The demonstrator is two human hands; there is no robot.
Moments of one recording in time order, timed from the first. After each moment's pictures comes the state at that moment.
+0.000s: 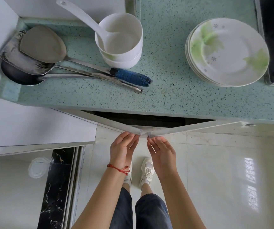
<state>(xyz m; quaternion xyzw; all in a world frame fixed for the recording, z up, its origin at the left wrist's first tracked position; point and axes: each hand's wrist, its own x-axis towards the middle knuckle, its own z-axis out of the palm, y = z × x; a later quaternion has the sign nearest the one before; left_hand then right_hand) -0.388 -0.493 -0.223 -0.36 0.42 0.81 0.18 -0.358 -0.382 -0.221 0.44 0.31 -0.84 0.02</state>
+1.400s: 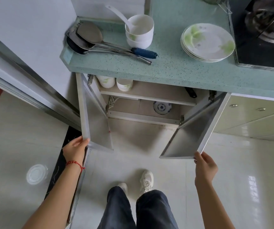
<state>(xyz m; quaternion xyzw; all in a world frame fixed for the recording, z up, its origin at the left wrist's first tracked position) -0.204 -0.677 -0.209 -0.38 0.74 0.55 -0.02 -0.134 -0.303 -0.215 0.53 0.64 -0.56 -0.10</state>
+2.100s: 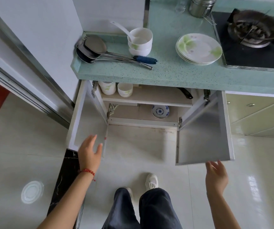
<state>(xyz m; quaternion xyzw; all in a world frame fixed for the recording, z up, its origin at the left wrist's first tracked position) -0.176 -0.687 -0.188 -0.06 0.93 0.35 -0.05 -0.068 -0.322 -0.195 0.52 0.70 -0.47 -0.14</state>
